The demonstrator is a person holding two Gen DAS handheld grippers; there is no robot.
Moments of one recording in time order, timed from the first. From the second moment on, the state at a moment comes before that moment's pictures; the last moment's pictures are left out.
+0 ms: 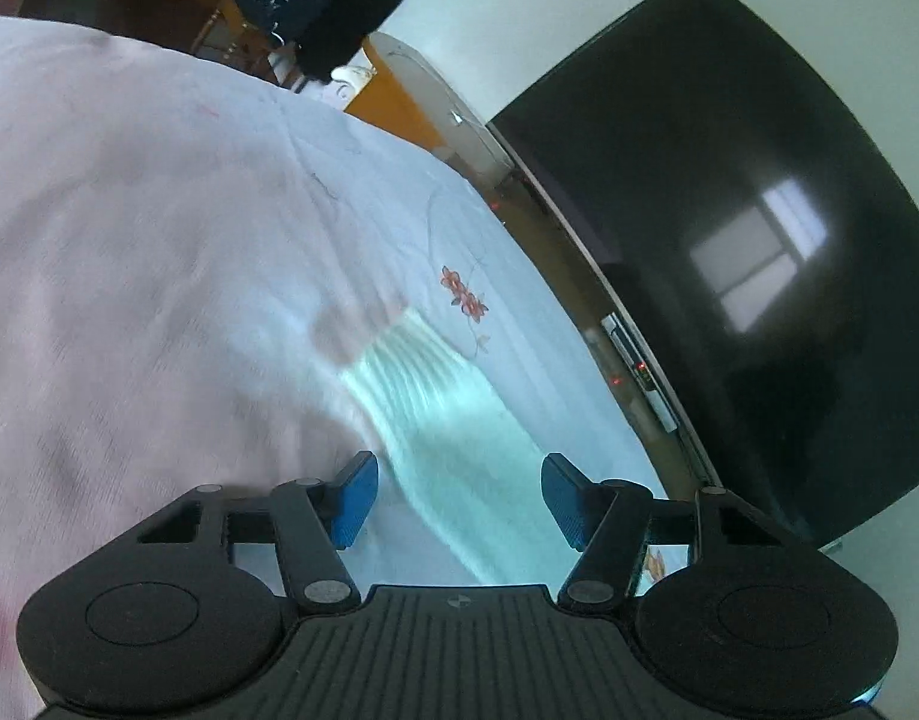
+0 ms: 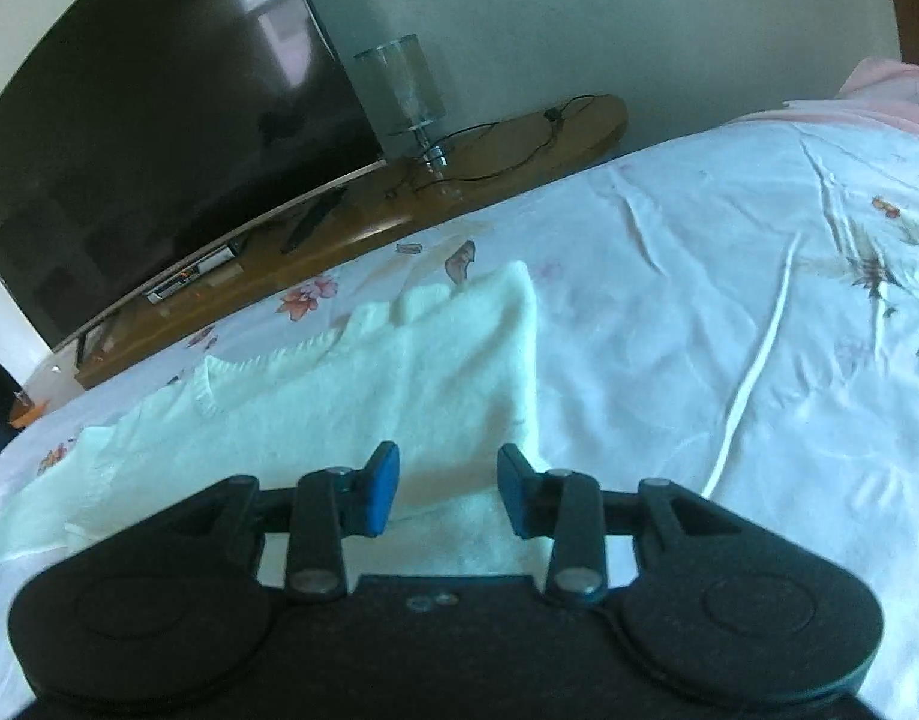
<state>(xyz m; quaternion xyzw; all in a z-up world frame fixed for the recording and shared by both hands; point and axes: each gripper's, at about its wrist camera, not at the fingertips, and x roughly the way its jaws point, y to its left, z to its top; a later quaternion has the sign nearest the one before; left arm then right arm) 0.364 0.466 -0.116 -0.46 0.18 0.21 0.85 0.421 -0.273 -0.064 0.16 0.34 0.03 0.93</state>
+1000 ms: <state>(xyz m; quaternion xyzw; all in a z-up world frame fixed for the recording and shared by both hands) 0.488 -0.003 -0.071 -0.10 0.36 -0.16 0.92 0.392 -0.324 -0.046 0.22 0.30 -0.02 0.93</state>
